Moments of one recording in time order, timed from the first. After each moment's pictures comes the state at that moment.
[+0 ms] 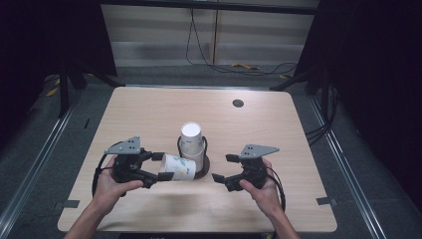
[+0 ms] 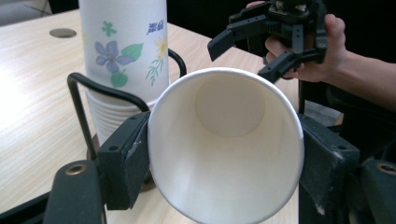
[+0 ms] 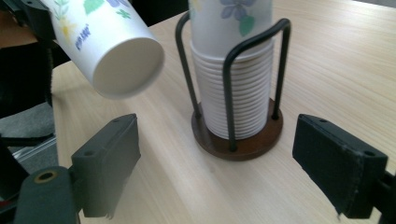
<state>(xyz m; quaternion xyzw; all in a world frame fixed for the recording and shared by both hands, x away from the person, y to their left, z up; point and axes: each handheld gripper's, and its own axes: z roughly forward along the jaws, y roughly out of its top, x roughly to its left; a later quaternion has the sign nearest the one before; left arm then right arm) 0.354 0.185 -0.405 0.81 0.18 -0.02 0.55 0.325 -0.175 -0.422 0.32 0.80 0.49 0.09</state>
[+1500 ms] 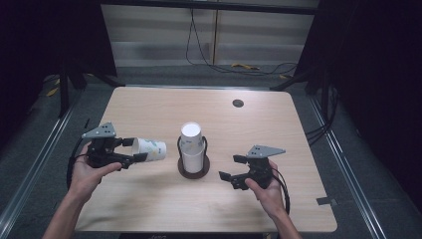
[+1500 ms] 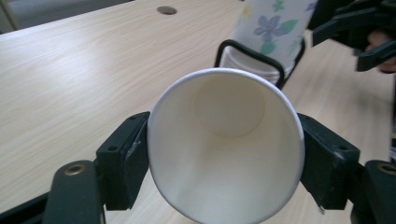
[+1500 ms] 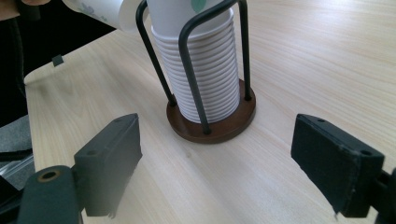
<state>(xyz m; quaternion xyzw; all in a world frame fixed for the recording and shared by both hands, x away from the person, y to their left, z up) 0.390 0.244 -0.406 0.82 0.29 0.07 0.49 0.328 -0.192 -0.435 0.36 0.79 0.48 0.10</state>
